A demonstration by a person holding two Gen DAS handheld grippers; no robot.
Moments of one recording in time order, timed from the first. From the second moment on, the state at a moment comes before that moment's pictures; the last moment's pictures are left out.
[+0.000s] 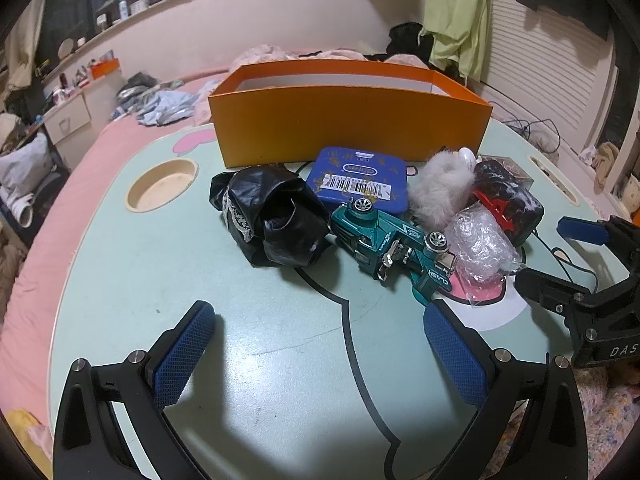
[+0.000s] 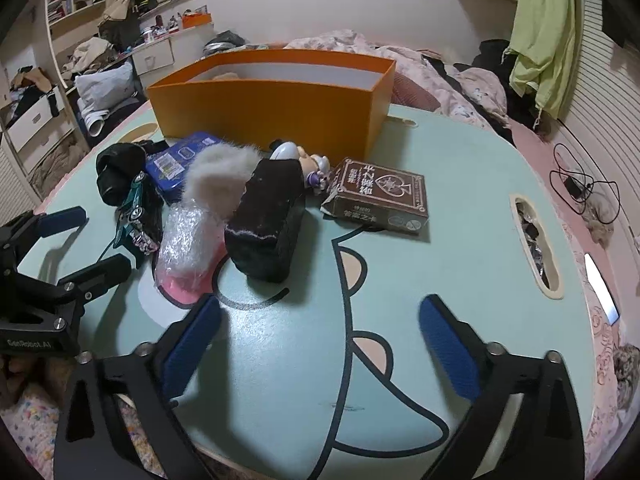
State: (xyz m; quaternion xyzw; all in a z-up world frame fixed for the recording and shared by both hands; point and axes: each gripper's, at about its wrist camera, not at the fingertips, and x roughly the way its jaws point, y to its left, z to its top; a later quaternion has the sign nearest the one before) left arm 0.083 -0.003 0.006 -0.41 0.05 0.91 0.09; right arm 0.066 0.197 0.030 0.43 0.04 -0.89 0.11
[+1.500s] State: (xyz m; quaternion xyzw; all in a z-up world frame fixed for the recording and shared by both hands) left arm -0.174 0.051 0.033 -0.55 0.18 0.81 0.02; right arm 0.067 0.189 0.008 0.42 0.04 -0.90 0.12
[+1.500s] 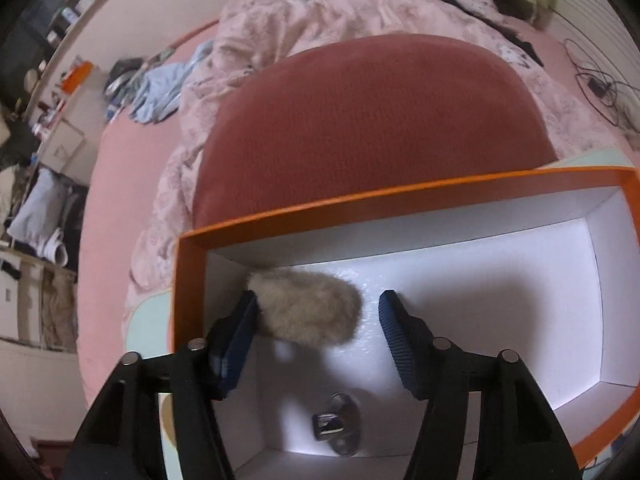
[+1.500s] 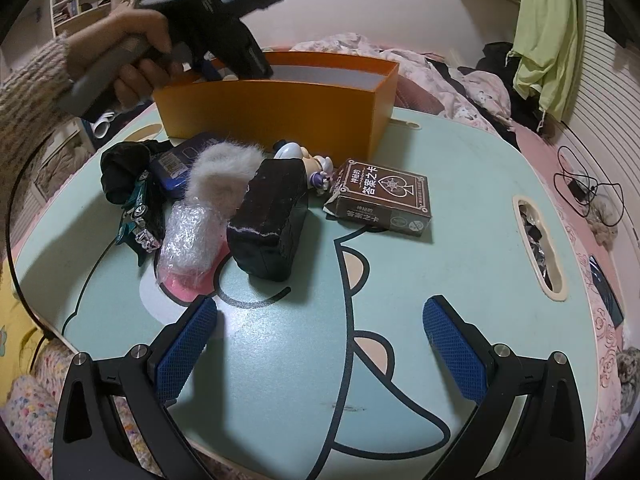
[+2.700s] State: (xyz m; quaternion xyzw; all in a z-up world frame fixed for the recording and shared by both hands) left arm 0.062 -0.036 0.053 -0.42 0.02 0.90 0.09; right arm 0.063 0.187 0.005 0.42 0.04 -0.90 0.11
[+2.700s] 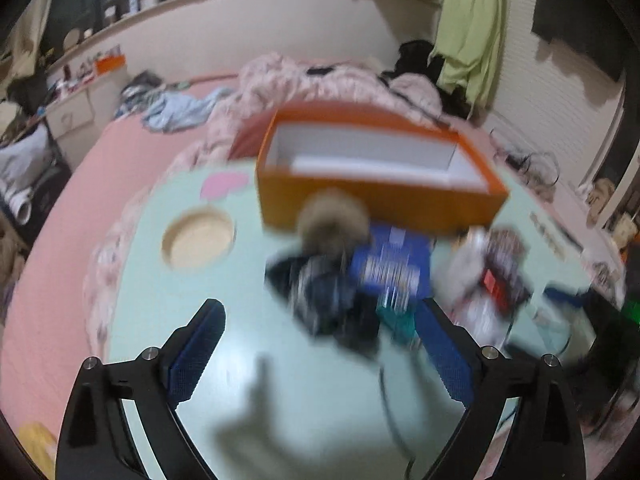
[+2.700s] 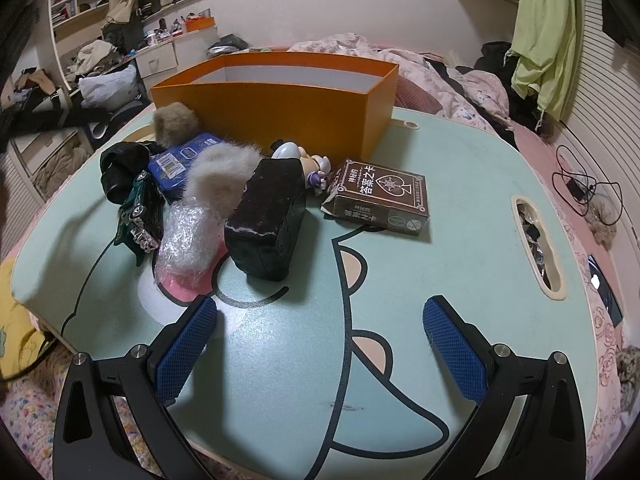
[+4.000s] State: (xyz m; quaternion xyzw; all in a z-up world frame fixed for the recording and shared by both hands) left arm 0.086 -0.021 0.006 -0.40 0.04 0.91 0.06; right arm 0.041 0.175 0.077 0.37 0.03 -0.92 0.11
